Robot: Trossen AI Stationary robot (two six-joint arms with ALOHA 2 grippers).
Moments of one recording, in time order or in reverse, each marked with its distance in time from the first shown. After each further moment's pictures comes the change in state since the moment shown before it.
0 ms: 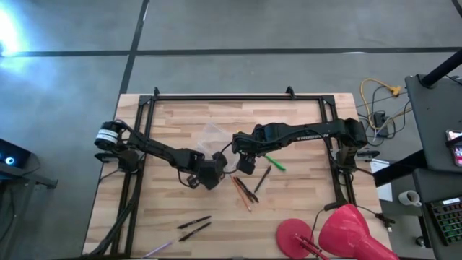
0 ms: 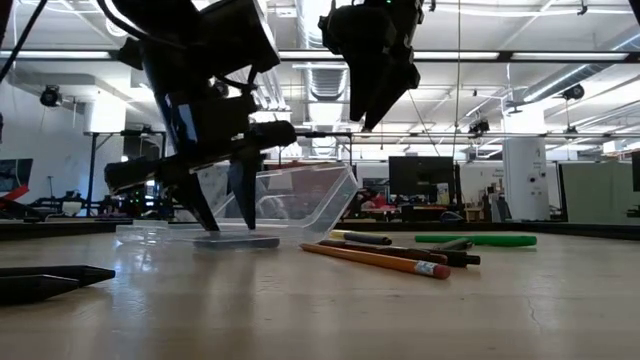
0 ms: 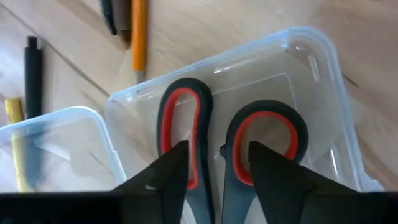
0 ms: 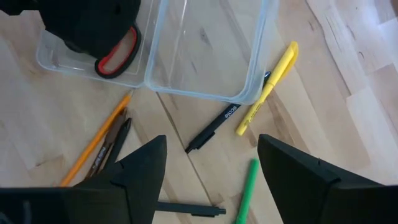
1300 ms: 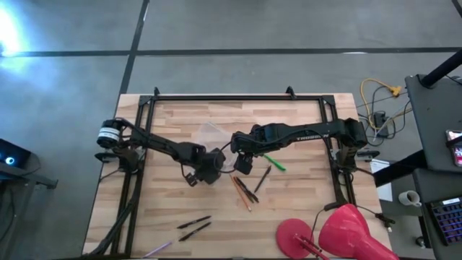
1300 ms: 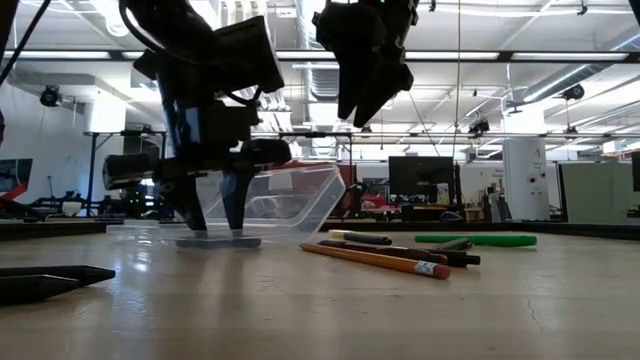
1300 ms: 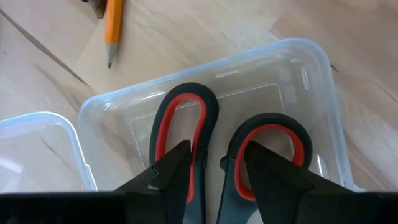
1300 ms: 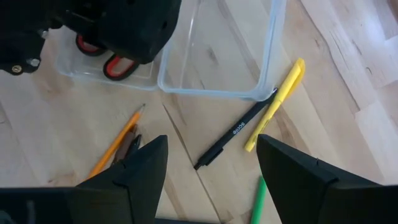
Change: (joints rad) left arm 0.083 0.028 0.002 -0.089 0.159 -0.014; right arm 0.000 0.000 -0.009 0.070 0.001 0.000
